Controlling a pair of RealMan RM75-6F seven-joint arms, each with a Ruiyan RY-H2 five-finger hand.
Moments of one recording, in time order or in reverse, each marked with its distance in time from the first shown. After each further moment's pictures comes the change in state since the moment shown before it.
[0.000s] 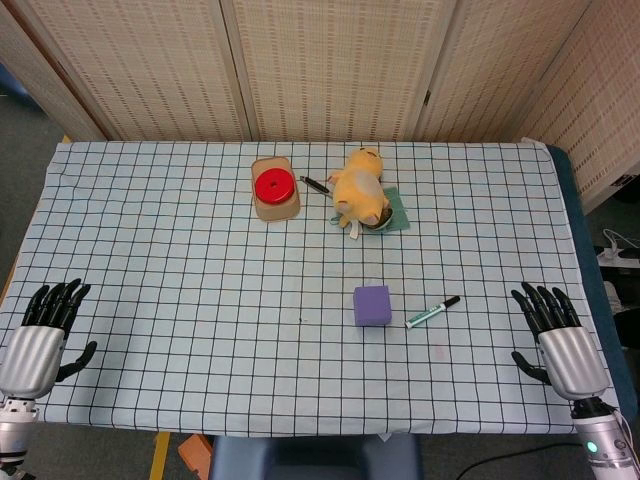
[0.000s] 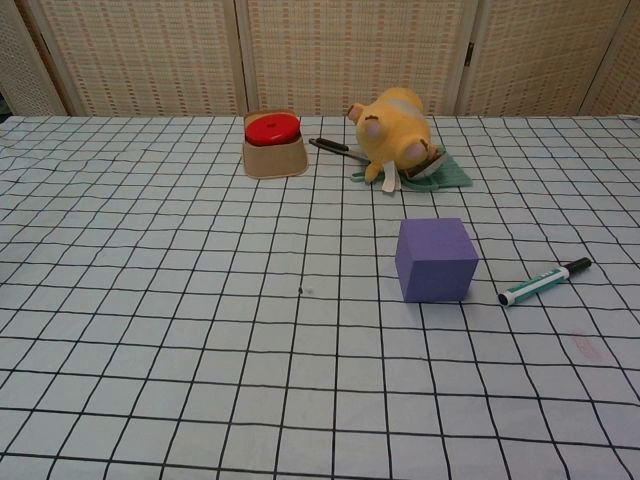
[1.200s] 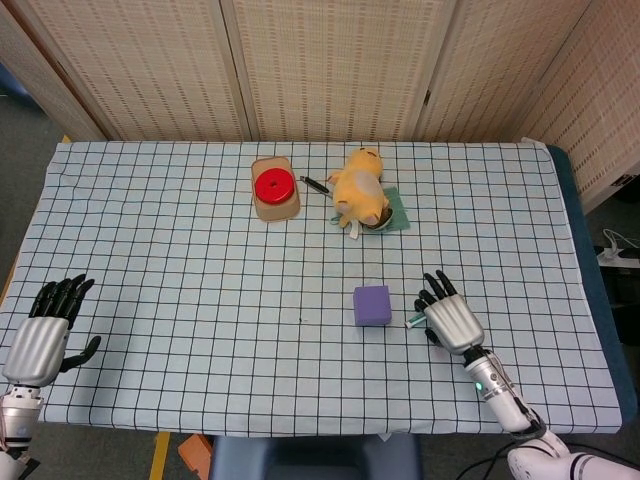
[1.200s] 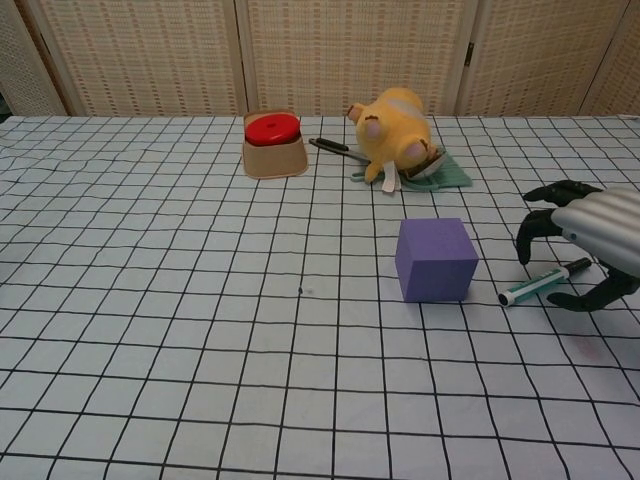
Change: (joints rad) left arm -0.041 0.010 -0.017 -0.008 -0.079 -0.096 -0.039; right arm 0.309 -0.362 0.077 0.245 0.104 -0.407 -0.277
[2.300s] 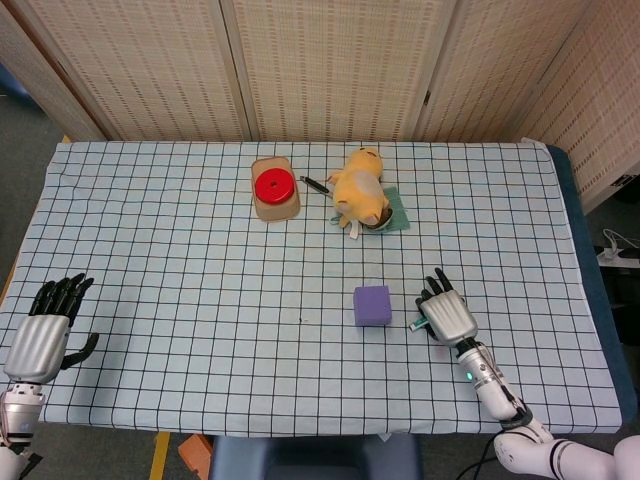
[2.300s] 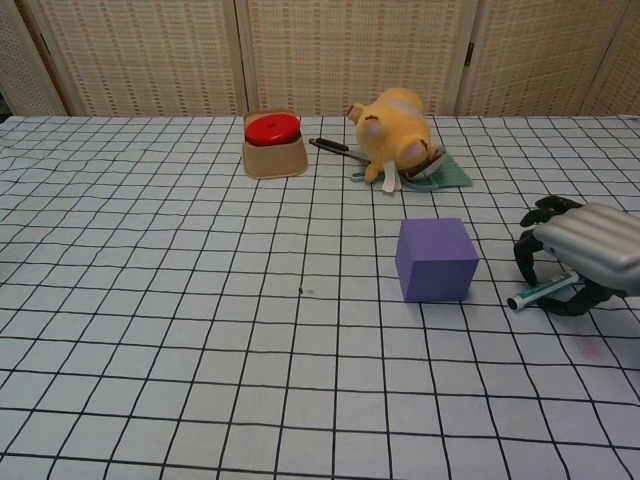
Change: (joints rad) left arm -0.011 -0.010 -0.007 0.006 -0.038 -0.021 0.036; right arm 0.055 -0.083 -0.023 0.133 0.102 -0.050 -0.047
